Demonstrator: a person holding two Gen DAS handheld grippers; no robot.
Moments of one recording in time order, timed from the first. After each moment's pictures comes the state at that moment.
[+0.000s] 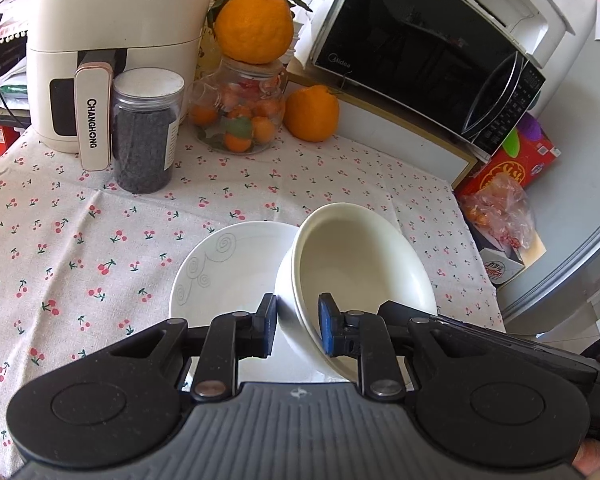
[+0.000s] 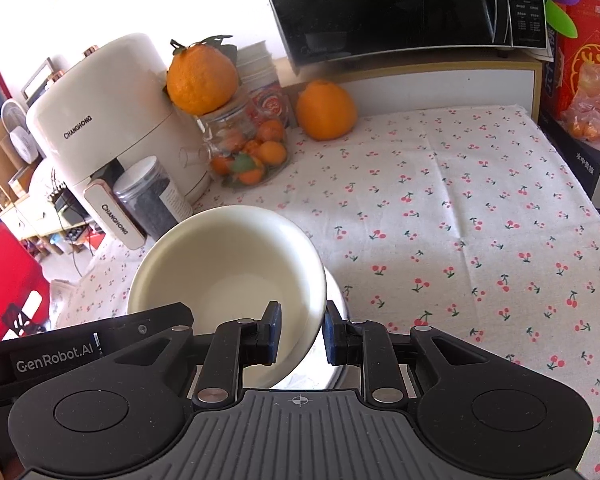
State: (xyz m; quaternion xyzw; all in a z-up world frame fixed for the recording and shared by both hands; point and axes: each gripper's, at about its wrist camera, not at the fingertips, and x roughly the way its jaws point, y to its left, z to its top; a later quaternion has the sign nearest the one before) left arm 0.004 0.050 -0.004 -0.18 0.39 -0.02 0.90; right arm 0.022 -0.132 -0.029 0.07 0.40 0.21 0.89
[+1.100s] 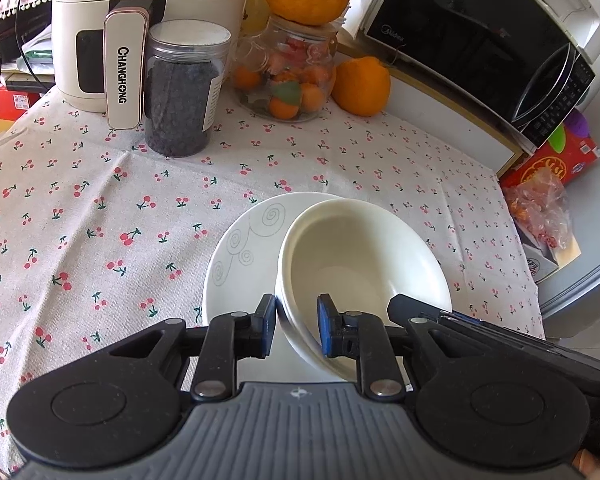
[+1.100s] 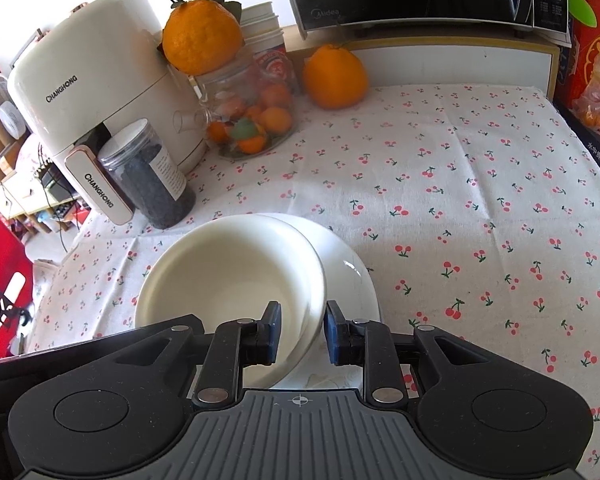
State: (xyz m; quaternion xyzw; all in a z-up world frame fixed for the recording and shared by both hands) left arm 0.017 0.066 -0.032 -0.19 0.43 0.02 0.88; right arm 0.034 -0.103 -0.051 0.05 0.42 0.20 0.88
